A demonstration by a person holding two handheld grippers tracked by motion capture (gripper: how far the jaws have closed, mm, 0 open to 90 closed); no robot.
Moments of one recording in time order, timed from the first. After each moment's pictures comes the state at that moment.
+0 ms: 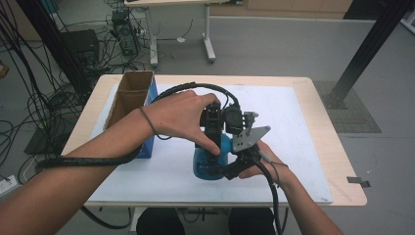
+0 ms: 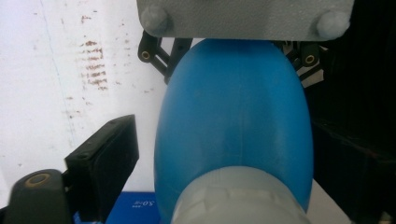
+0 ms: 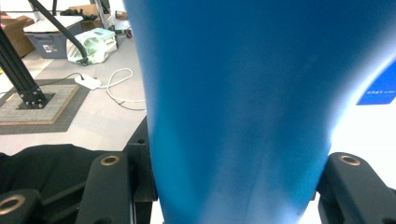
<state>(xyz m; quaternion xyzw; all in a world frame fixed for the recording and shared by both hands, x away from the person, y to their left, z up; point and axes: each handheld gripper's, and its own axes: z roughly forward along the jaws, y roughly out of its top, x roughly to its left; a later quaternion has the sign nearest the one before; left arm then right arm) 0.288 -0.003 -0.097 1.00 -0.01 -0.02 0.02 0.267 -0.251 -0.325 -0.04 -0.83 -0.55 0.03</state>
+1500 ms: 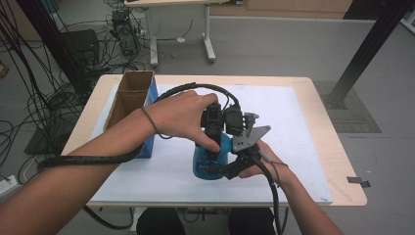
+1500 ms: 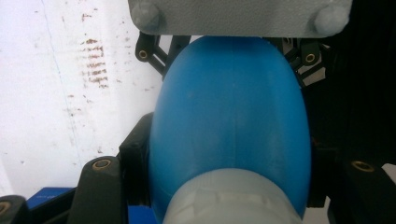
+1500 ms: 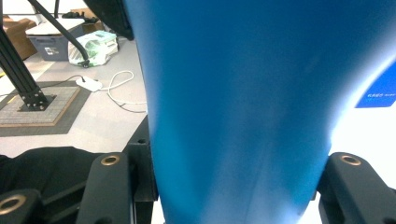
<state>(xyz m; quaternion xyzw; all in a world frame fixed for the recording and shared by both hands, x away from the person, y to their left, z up) 0.283 -0.005 -0.097 1.00 -0.01 -0.02 0.01 0.268 -0.251 -0.325 -0.04 -0.83 -0.56 0.03</state>
